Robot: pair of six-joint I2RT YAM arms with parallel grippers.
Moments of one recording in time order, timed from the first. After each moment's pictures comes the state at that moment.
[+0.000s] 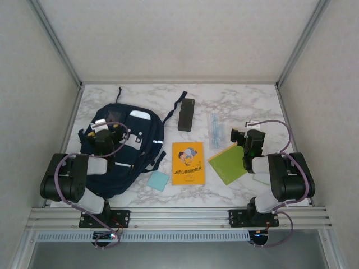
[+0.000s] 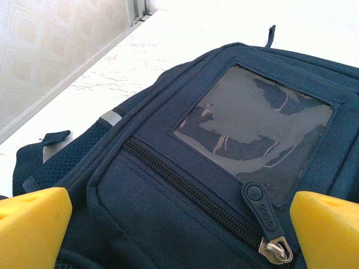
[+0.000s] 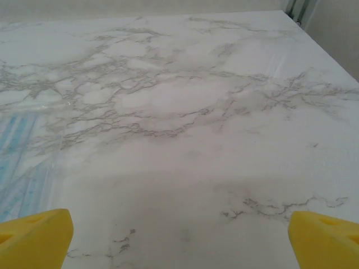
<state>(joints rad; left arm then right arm) -0.08 1.53 0.37 0.80 -0.37 -0.17 0.10 1.53 0.38 0.74 0.19 0.06</state>
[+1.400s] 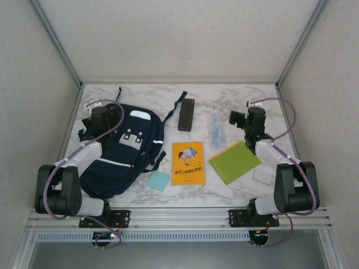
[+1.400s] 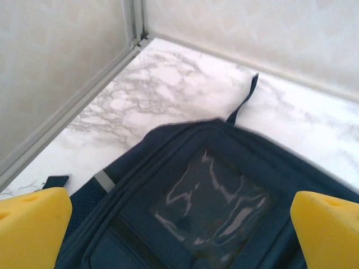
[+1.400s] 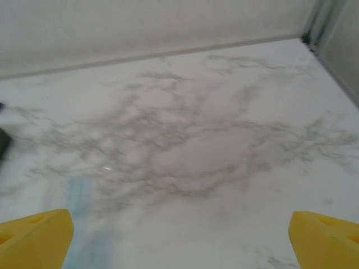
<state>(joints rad) -0.09 1.38 0.77 0.15 -0.38 -0.31 0.14 1.41 0.80 0.13 0.16 0.18</state>
